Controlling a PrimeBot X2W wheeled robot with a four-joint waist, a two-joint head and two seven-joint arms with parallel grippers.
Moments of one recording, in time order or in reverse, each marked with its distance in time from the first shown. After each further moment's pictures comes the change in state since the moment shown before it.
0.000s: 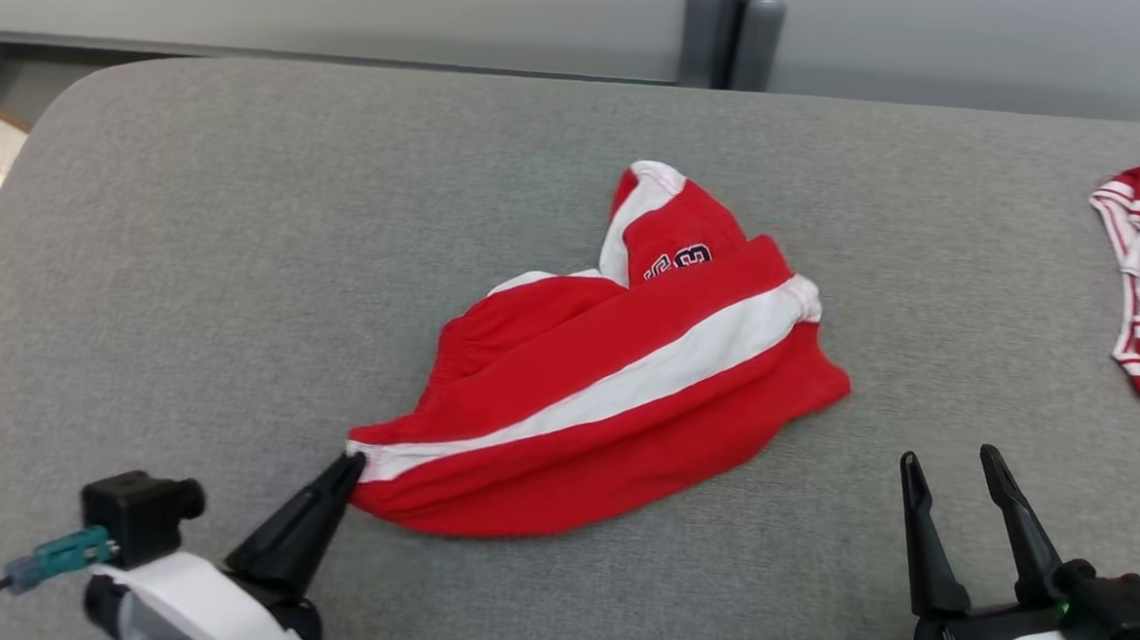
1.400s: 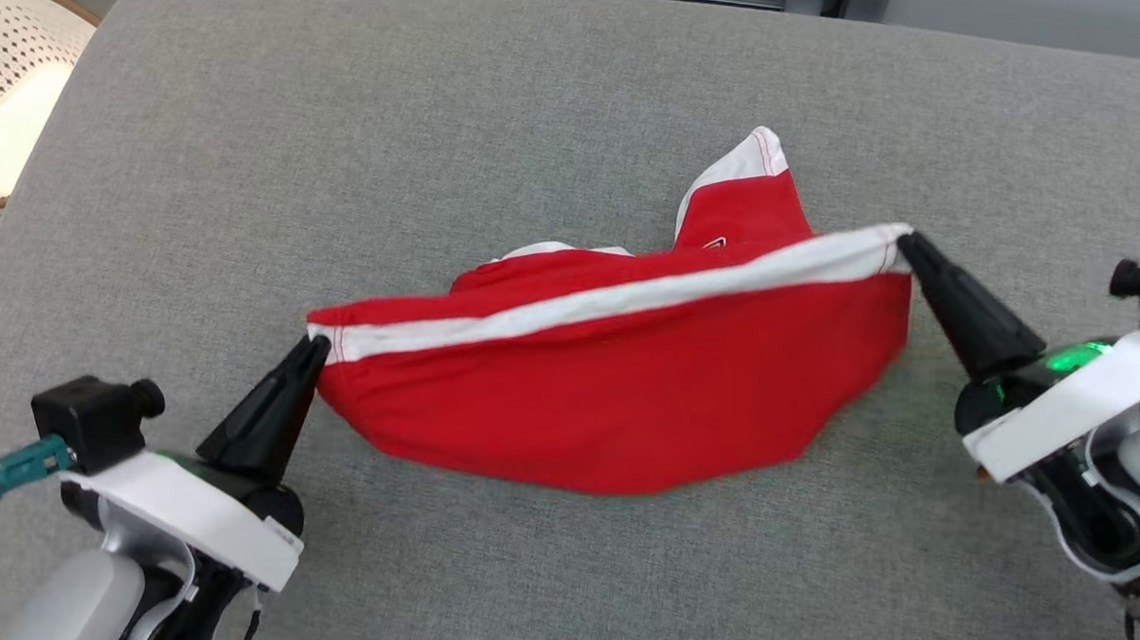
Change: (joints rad) left arm -0.155 -0.005 0.040 0.150 0.012 -0.040 -0.113; right arm -0.694 -0.596 0.818 0.068 1.164 -0.001 0.064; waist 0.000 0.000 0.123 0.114
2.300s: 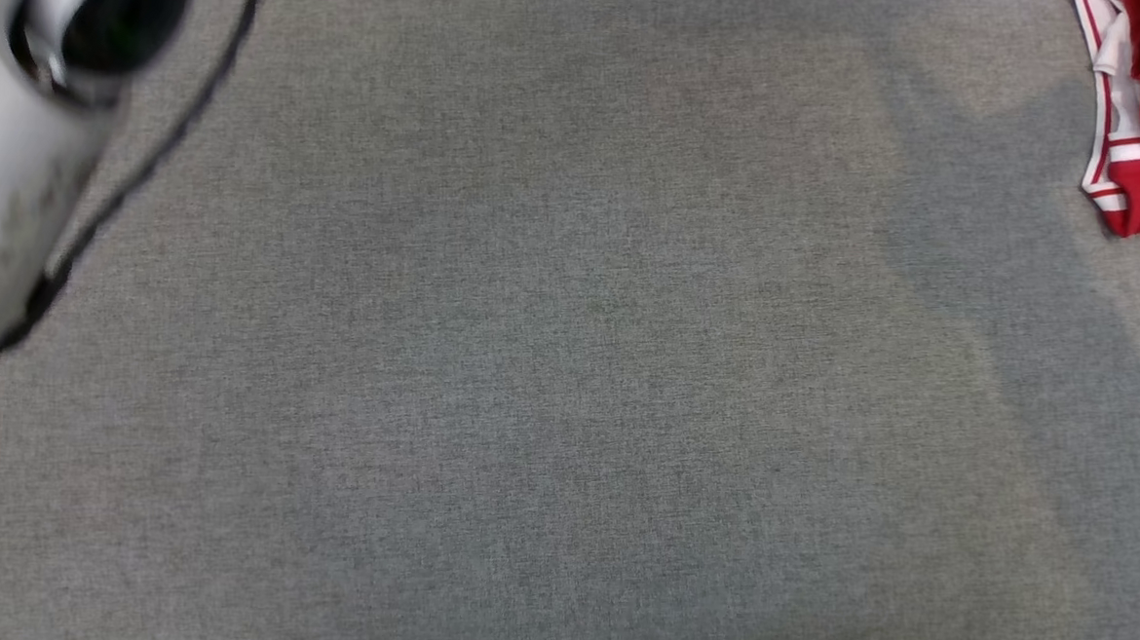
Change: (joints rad) left arm -1.131 0.001 -0.307 0.166 -0.030 -0.038 -0.046; right arm -0.691 -0.105 -0.248 -0.016 -0.101 0.000 -0.061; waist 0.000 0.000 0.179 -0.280
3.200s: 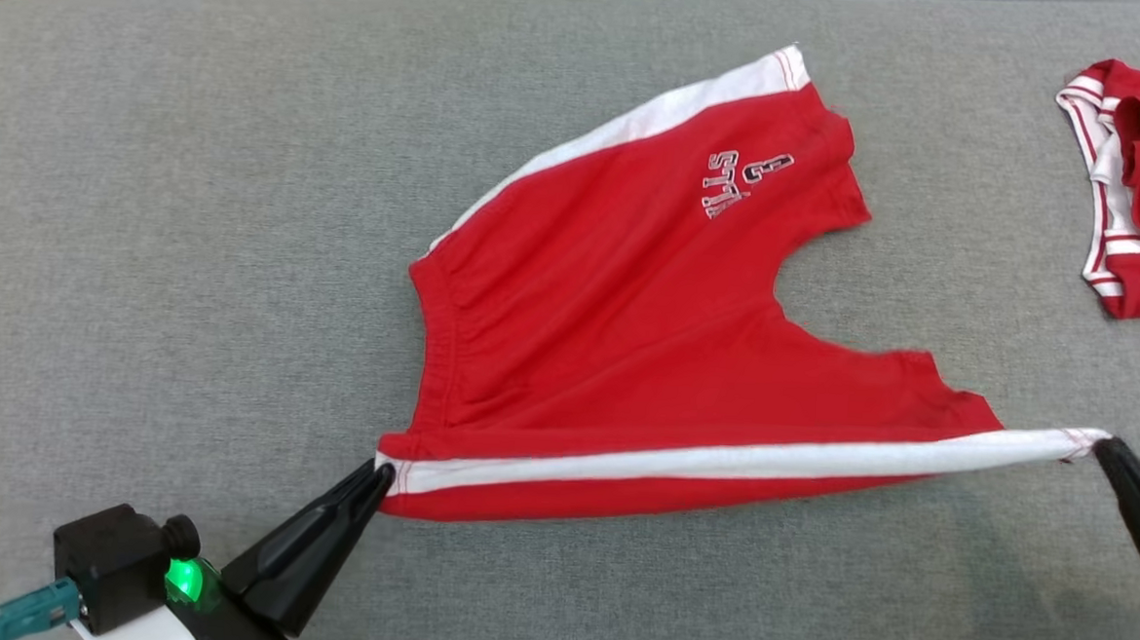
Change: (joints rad) left arm 1.166 0.346 -0.057 -0.515 -0.037 0.140 -0.145; right arm 1.512 -0.068 -0.352 -0.475 0.050 0.000 0.000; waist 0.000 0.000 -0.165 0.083
